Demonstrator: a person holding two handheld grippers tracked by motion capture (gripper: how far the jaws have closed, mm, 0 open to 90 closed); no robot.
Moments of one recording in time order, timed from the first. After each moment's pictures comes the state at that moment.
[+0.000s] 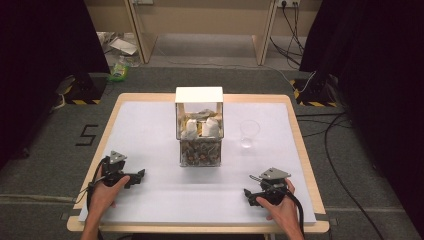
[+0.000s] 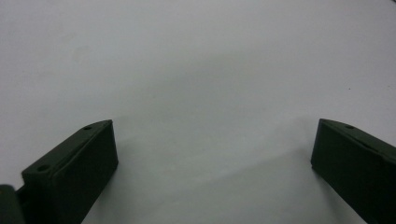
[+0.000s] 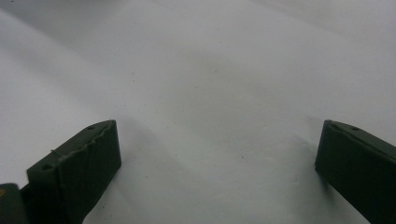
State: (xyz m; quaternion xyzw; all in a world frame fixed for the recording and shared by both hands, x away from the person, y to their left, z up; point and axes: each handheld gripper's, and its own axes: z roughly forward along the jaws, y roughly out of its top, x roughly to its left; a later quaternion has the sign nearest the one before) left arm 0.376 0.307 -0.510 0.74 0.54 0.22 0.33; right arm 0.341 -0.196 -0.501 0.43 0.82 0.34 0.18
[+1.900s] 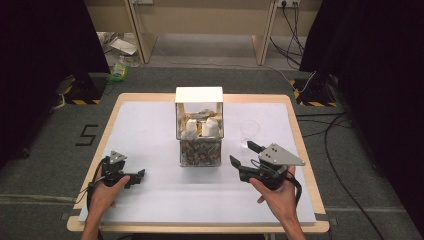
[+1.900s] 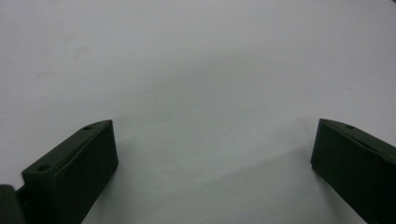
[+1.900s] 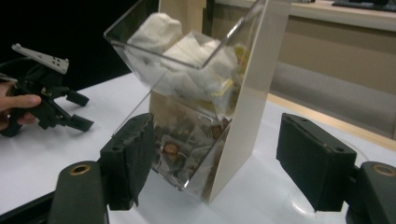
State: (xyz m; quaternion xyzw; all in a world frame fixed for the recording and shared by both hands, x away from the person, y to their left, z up) left arm 0.376 0.306 -0.510 0.74 0.54 0.22 0.33; right arm 0.325 -0.152 -0.363 0.31 0.74 0.54 0.25
